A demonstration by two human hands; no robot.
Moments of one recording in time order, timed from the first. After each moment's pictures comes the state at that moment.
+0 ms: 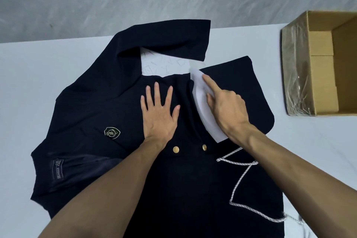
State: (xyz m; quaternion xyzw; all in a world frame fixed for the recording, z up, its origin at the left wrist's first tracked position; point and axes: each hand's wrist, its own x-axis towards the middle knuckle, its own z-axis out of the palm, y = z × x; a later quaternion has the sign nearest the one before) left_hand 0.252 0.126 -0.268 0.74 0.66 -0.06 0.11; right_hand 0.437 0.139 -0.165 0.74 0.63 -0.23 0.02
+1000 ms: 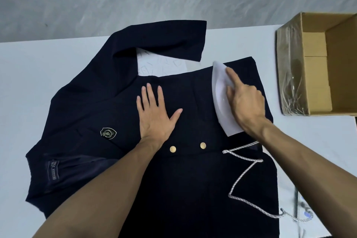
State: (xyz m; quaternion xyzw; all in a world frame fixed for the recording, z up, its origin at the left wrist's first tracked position) left_hand 0.255 0.126 -0.264 0.73 0.67 -0.09 0.11; right_hand 0.485 0.145 -0.162 0.80 0.56 -0.18 0.03
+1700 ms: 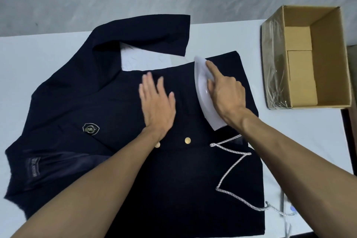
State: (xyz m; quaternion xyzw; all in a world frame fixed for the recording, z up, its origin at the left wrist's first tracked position) left_hand 0.317 0.132 -0.251 0.71 0.69 0.04 0.15; right_hand 0.493 0.147 -0.162 0.79 0.58 -0.20 0.04
